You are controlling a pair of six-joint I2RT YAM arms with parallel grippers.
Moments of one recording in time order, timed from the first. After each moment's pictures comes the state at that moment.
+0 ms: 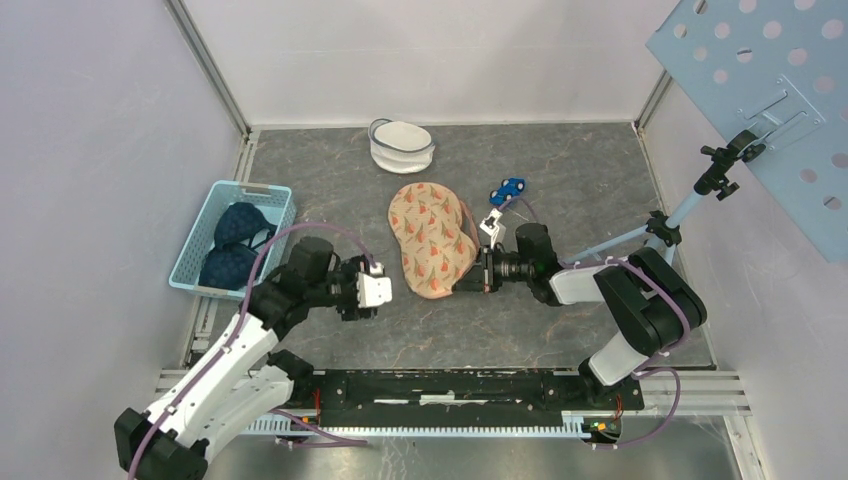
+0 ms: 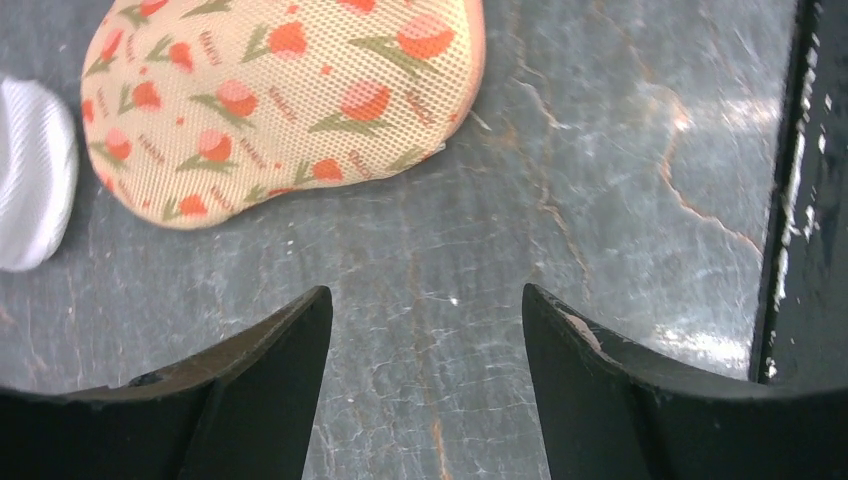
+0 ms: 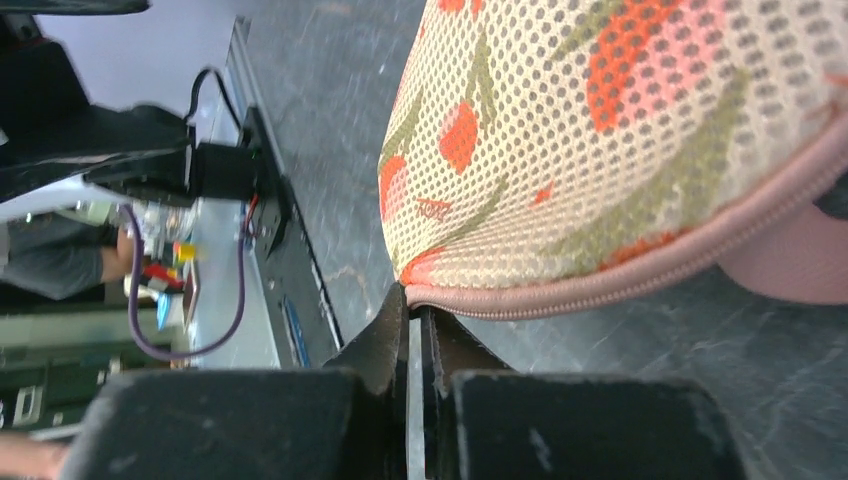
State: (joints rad) left arm -0.49 0.79 0.65 -0.60 0.50 0.90; right arm 0.48 1.61 0.49 0.62 -0.80 0.61
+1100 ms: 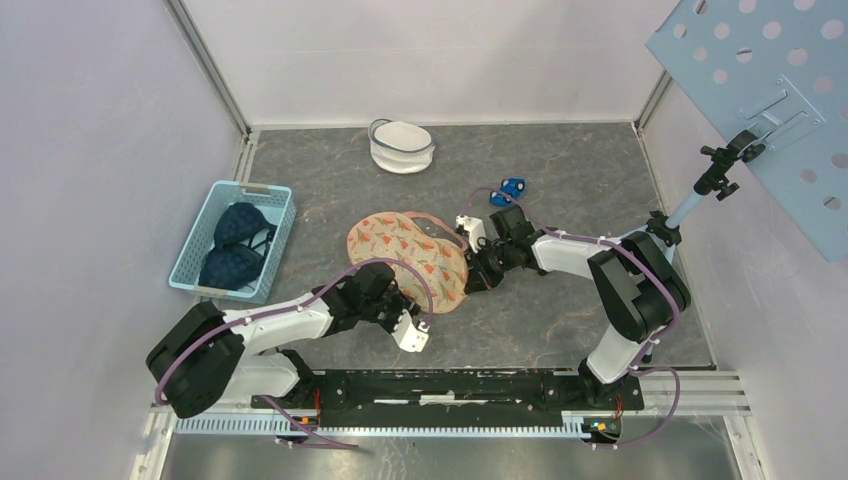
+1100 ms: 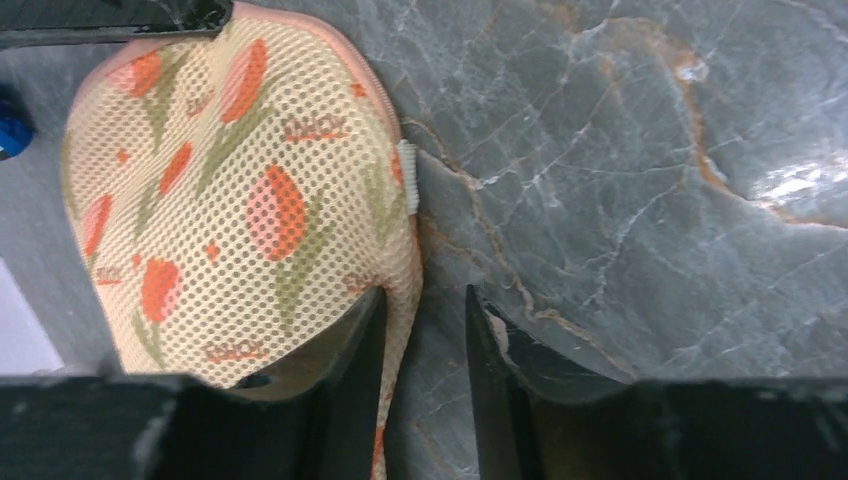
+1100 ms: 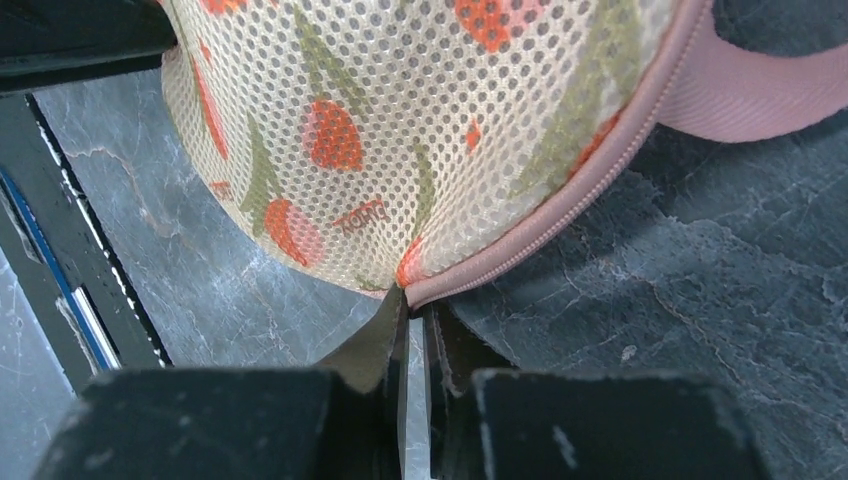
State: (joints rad) left arm -0.81 1.23 0.44 -0.11 0.35 1.36; right arm 0.51 1.70 0.84 -0.20 -0.63 -0.14
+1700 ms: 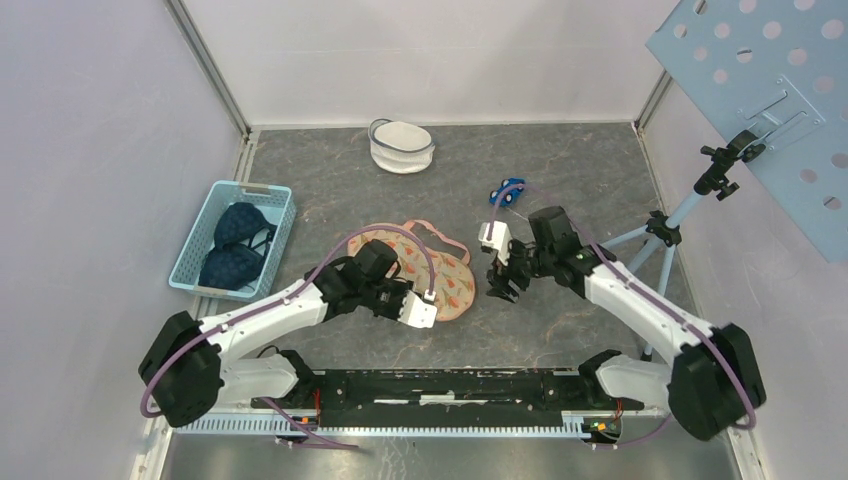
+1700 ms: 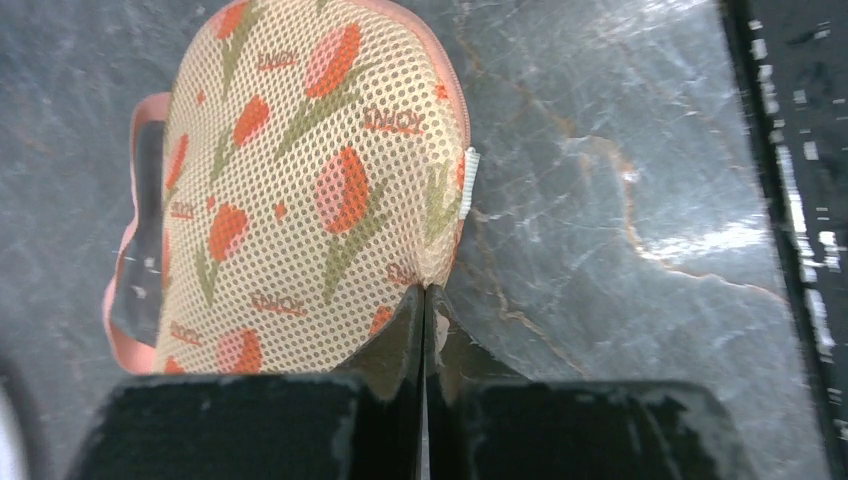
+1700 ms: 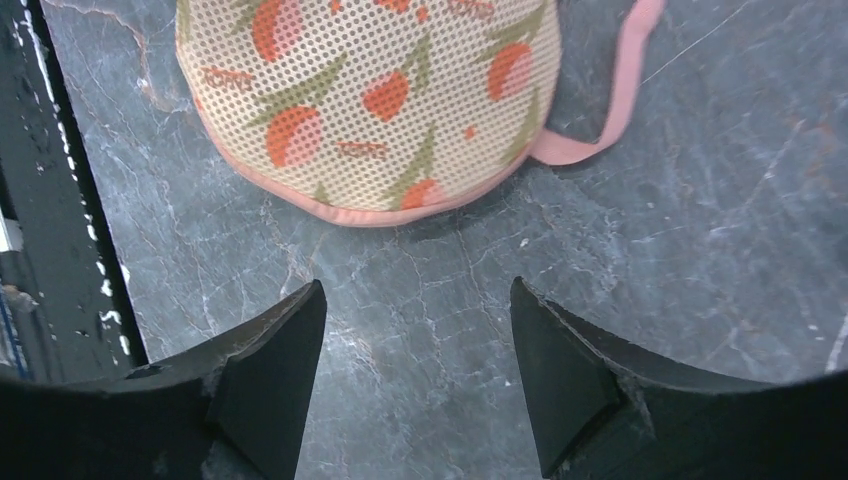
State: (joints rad) left arm -0.81 1.17 0.65 -0.39 0.42 1.08; right arm 0.48 1.23 0.75 -0.42 -0.59 -0.57
